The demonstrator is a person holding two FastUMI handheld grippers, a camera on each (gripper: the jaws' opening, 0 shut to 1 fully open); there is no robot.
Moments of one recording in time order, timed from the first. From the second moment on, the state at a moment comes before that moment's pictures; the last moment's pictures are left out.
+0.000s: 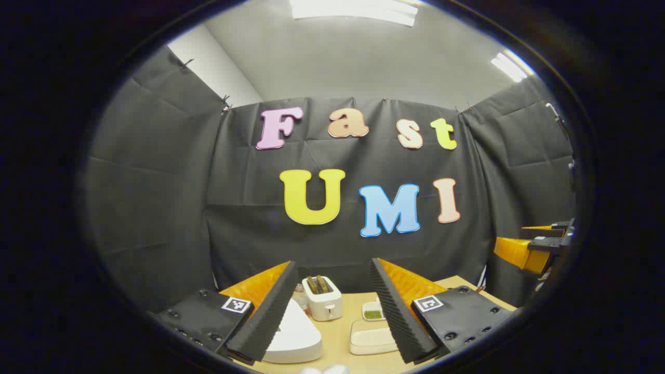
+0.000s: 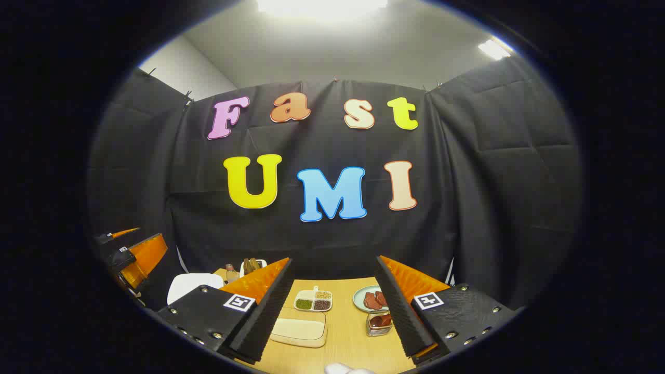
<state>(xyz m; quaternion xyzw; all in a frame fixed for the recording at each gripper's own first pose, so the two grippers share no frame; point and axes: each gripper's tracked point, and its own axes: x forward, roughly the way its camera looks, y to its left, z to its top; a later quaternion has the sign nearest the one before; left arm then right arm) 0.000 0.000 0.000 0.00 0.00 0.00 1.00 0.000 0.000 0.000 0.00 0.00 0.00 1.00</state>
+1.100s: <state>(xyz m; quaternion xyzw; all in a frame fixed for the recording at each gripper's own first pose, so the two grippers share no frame) -0.002 0.002 0.001 0.00 0.00 0.01 1.00 -0.011 0.009 0.019 -0.03 -0.02 0.00 1.00</state>
